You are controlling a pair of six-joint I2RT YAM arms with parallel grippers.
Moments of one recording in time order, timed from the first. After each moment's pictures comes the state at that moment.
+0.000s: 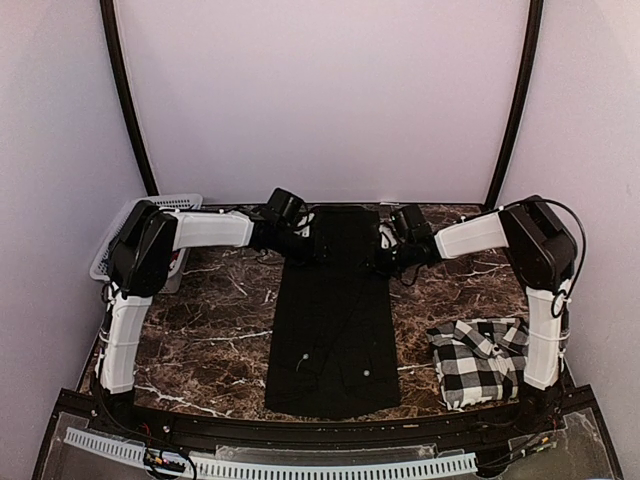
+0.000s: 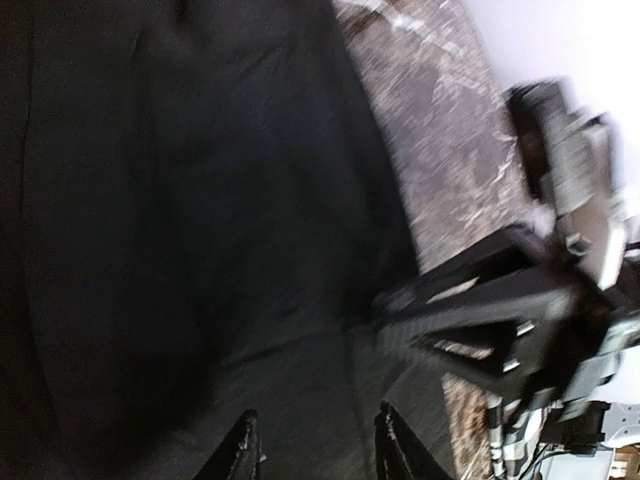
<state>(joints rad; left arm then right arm) -0.62 2.26 1.75 -0.28 0.47 -0.58 0.52 2.06 1.28 -0.03 -0.45 0.59</state>
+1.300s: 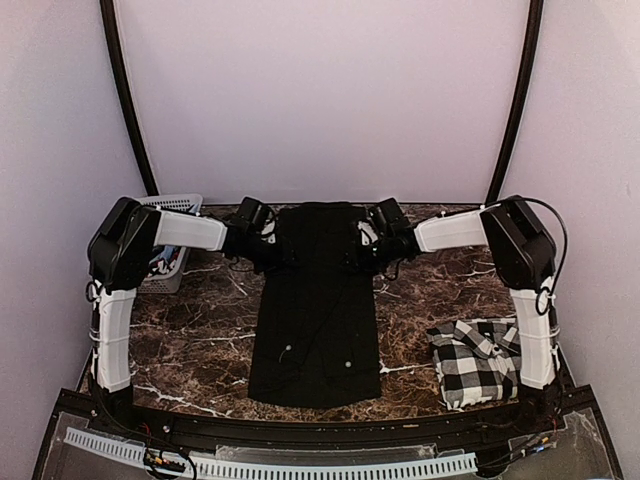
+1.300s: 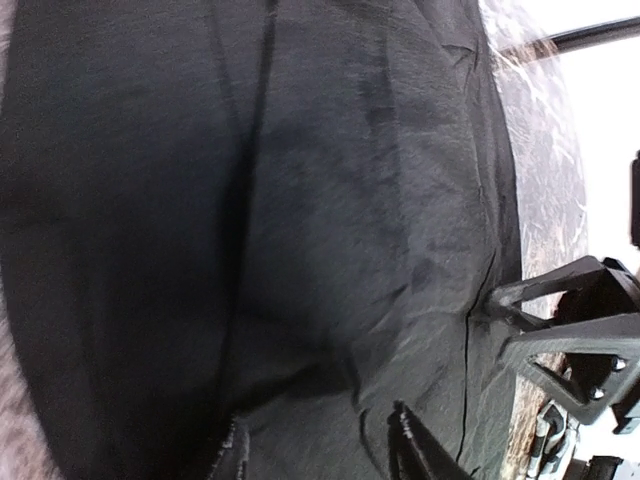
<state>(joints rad) -0.50 2.17 1.48 -0.19 0.38 -0.63 0.58 2.20 1.50 -0.16 -0.40 0.47</state>
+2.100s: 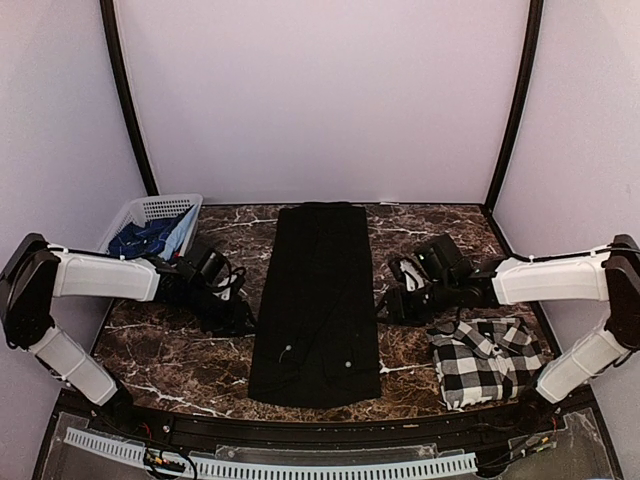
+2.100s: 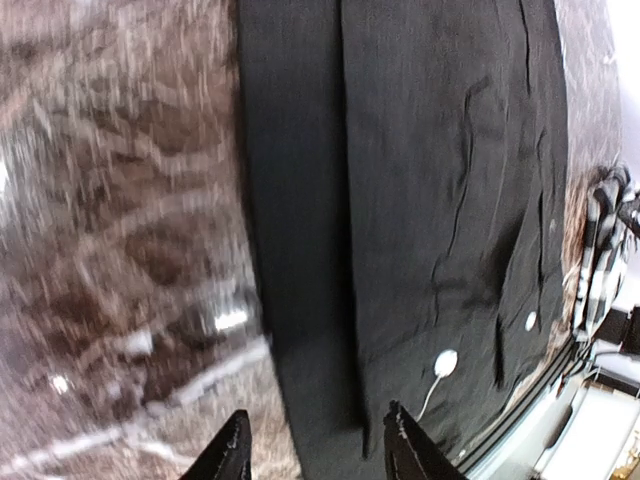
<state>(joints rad) -0.58 1.51 0.77 -0.35 0.39 -0.63 0.73 1.46 0.77 -0.19 -0.34 0.61</state>
